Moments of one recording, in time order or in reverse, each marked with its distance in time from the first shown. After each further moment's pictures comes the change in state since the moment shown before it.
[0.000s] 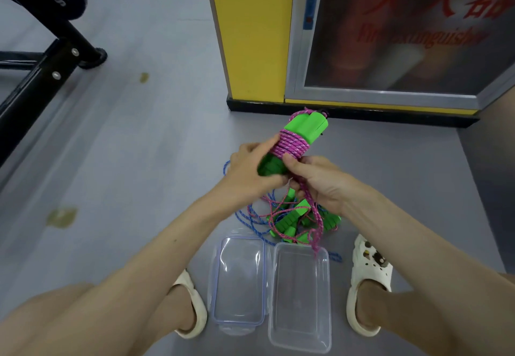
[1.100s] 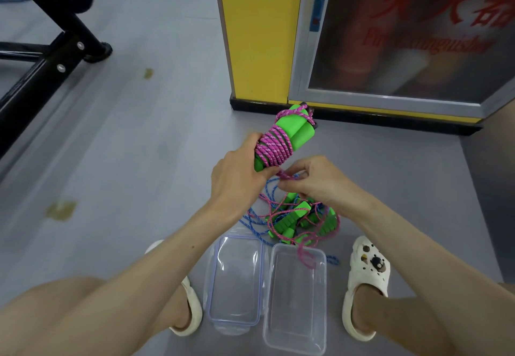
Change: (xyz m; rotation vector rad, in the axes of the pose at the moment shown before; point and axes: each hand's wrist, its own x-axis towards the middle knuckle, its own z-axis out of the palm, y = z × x) left_hand -0.003 -0.005 0.002 0.290 0.314 -0.007; right_hand 0.002 0.001 -0.007 -0.621 0.060 -0.155
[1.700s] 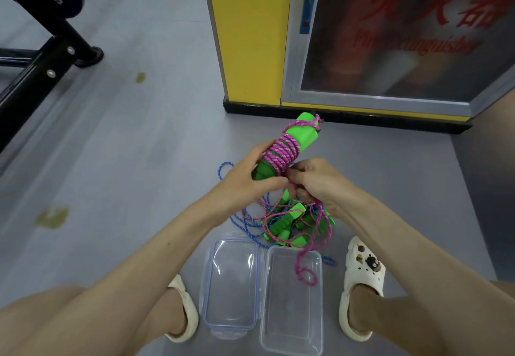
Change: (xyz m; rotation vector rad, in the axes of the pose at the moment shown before) left_hand 0.002 0.003 0.002 -0.593 -0.432 -0.028; right_hand -0.002 -0.004 -0.004 0.316 -0.003 0.178
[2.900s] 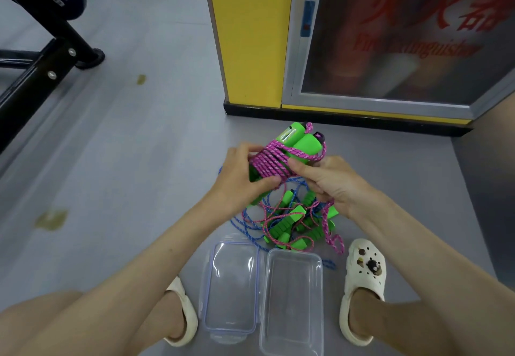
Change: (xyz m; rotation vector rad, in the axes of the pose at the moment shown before) left_hand 0.005 -0.010 -0.004 0.321 0.214 0.019; right_hand -0.004 -0.002 -0.017 0.128 0.072 0.000
